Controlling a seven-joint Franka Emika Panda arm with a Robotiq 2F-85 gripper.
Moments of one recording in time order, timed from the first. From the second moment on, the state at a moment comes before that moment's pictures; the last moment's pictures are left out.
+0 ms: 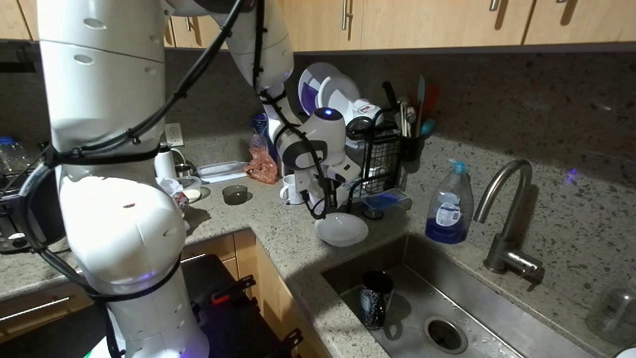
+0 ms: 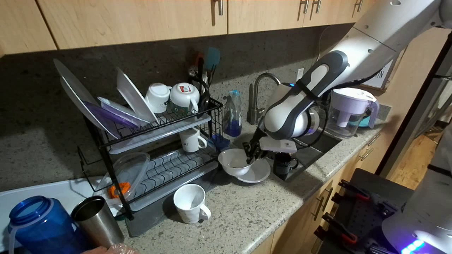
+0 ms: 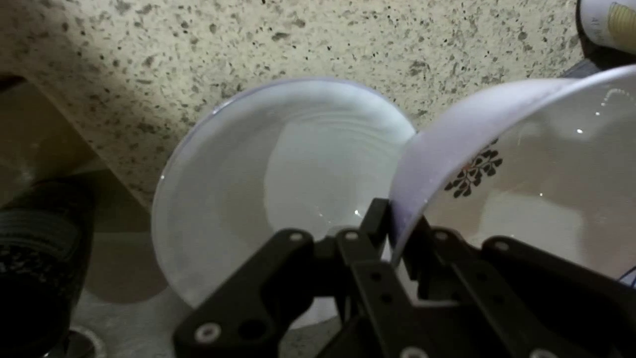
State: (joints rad) arm 0.06 0.18 0.17 -2.50 0.58 2.98 0.27
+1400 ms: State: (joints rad) arm 0.05 0.29 0.06 -2.53 0.54 3.16 0.32
